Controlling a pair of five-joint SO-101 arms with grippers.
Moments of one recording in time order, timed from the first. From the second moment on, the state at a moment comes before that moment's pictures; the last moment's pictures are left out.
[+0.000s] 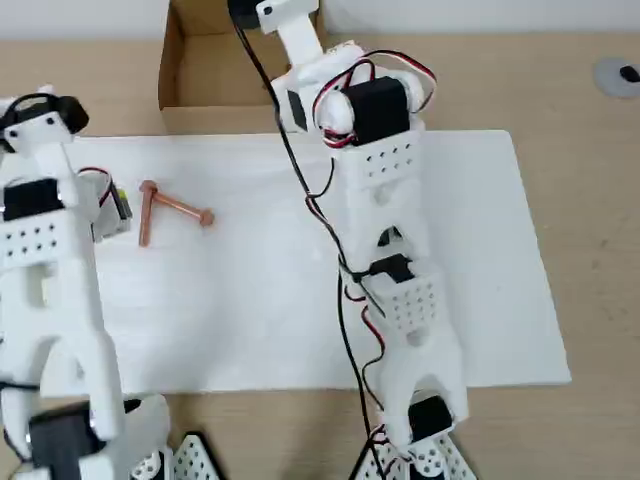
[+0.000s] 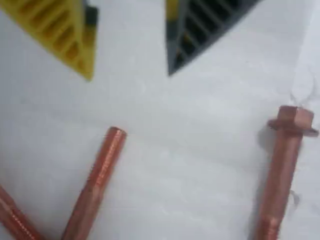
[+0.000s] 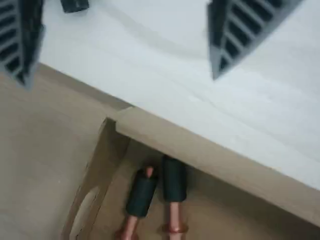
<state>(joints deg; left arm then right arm) -18.2 -18.1 18.9 75.0 -5.7 -25.0 42.3 -92.6 101.7 0.8</state>
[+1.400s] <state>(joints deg) -14.5 9.7 5.6 63.3 -12.9 -25.0 39.5 -92.6 101.7 0.9</state>
